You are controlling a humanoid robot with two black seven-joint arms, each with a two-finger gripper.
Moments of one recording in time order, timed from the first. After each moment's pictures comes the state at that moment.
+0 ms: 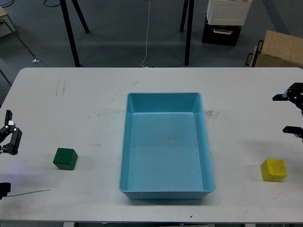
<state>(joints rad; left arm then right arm) 0.31 0.06 -1.75 -1.59 -0.21 -0.49 0.14 0.67 -1.17 0.55 1.63 -0.23 0.42 -0.49</state>
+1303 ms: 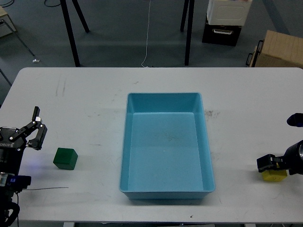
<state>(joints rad) 0.24 0.06 -1.64 -1.54 -0.17 -0.49 0.13 1.08 -0.93 -0.21 1.53 -0.82 0.49 -0.49</state>
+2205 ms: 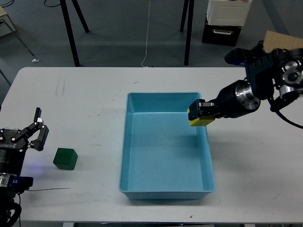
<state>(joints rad) 0.24 0.04 -1.64 -1.54 -0.17 -0.48 0.13 1.64 -0.30 -0.32 1.38 -0.47 0.46 -0.49</state>
